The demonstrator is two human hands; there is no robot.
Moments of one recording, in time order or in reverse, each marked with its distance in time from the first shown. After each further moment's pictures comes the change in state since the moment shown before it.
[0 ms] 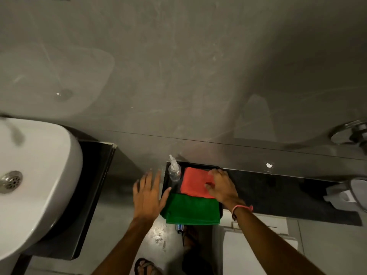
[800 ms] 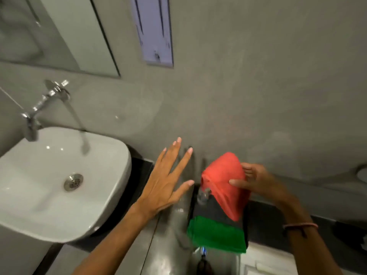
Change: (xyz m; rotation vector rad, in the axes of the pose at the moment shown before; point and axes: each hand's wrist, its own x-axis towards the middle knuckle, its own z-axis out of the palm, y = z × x) left_hand 0.022 -0.022 -0.198 -0.203 0.436 0.555; right_hand -0.067 -0.102 -0.156 0.583 -0.059 -0.336
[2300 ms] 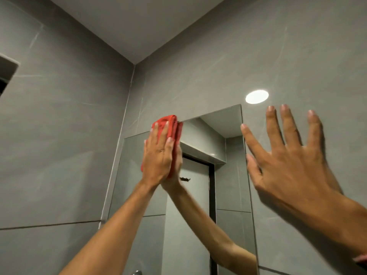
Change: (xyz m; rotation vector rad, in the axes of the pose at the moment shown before) left_hand 0.362 -0.193 -0.629 0.352 1.149 -0.051; right_hand 0.058 -0.670 -0.028 -1.131 1.701 -1.050
